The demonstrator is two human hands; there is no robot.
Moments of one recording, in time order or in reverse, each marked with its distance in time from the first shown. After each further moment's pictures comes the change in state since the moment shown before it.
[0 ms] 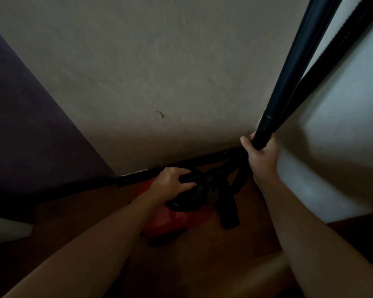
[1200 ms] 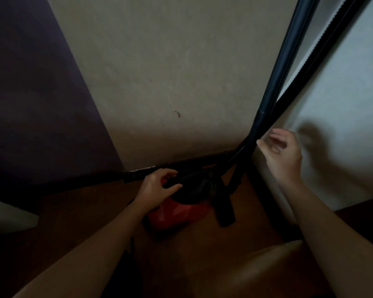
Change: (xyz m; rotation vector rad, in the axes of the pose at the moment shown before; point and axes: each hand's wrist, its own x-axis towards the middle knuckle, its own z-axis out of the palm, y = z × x) left_hand -0.080 -0.036 -0.029 -0.101 0.274 -0.008; right_hand -0.028 -0.049 -0.027 -0.293 0.018 -0.075
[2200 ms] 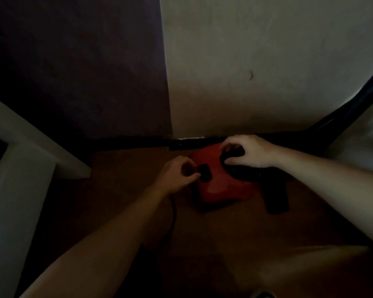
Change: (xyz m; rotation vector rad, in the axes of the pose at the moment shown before) left_hand -0.056 -0.109 -0.027 0.020 -0.051 -0.195; right_hand -0.072 -0.030 0.174 -0.542 -1.302 -0.392
